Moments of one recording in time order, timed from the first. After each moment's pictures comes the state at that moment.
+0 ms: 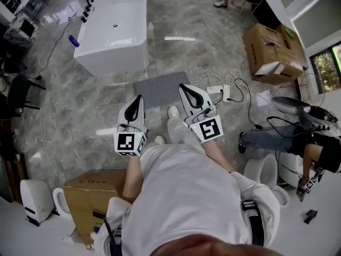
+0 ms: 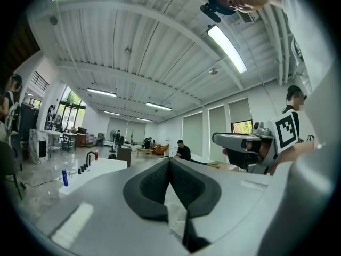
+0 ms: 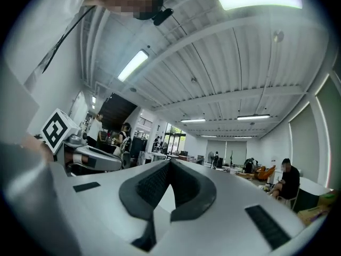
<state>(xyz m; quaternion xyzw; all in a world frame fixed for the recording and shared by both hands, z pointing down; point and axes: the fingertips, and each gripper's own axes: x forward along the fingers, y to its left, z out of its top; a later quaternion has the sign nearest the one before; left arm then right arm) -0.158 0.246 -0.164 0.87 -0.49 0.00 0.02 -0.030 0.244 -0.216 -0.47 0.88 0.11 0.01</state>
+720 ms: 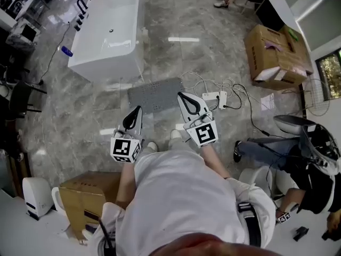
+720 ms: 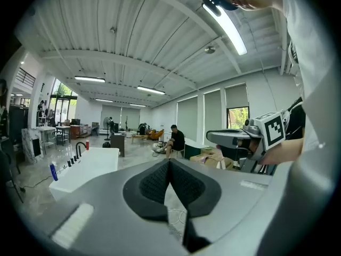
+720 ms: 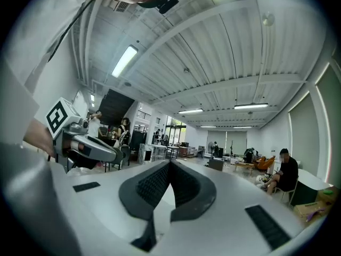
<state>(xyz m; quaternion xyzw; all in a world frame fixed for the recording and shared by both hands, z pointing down) 0.002 0.196 -0.145 0.89 -0.45 0.08 0.05 0.140 0.178 -0.183 -0.46 0.88 0.09 -0.04</state>
